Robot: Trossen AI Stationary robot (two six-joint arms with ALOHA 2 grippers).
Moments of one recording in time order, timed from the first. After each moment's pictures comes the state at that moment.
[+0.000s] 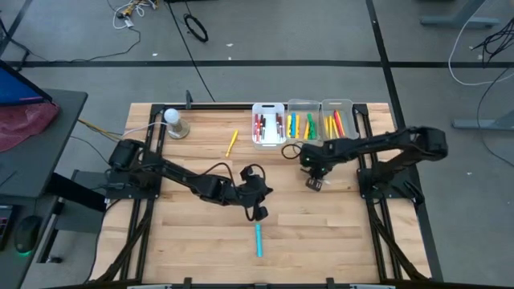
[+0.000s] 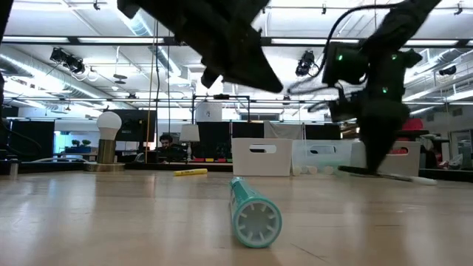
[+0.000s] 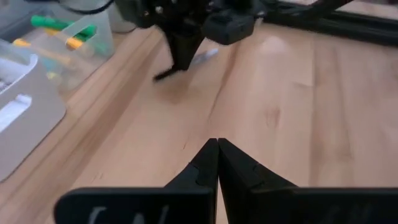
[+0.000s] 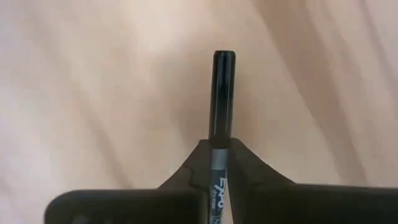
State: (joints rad) left arm -0.28 1.81 1.13 0.09 -0.50 -0.38; right arm -0.18 1.44 0.68 -0.62 -0.06 0.24
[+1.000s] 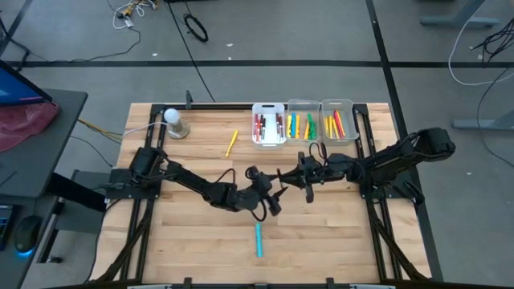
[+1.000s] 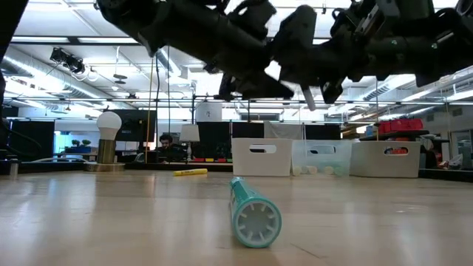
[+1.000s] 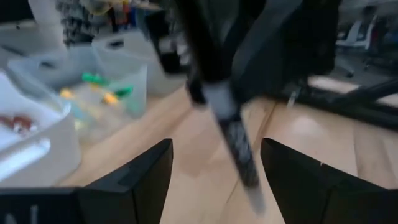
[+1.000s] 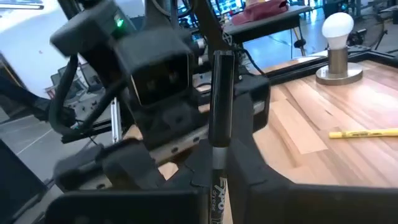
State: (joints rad) left arm -0.28 2.01 1.13 0.60 -0.76 -0.31; right arm 0.08 1.37 0.33 0.99 -0.04 0.31
